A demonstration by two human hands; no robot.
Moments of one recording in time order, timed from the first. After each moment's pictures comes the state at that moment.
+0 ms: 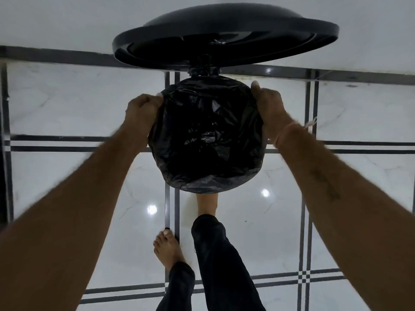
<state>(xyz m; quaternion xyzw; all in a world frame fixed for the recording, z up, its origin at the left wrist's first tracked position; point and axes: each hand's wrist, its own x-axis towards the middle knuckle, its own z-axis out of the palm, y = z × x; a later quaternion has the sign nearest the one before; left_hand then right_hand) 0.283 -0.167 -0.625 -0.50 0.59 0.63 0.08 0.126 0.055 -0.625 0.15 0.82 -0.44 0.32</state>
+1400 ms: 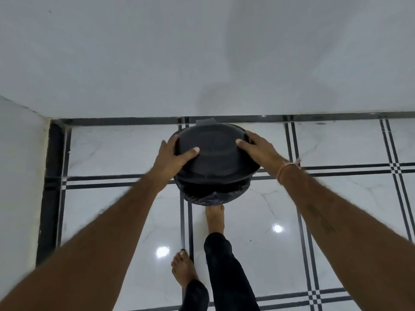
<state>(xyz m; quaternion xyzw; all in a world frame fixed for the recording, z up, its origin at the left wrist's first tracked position) 0.309 -0.149 -0.504 -0.34 0.71 0.61 0.13 0.170 0.081 -0.493 -0.02 0.87 -0.35 0.35</state>
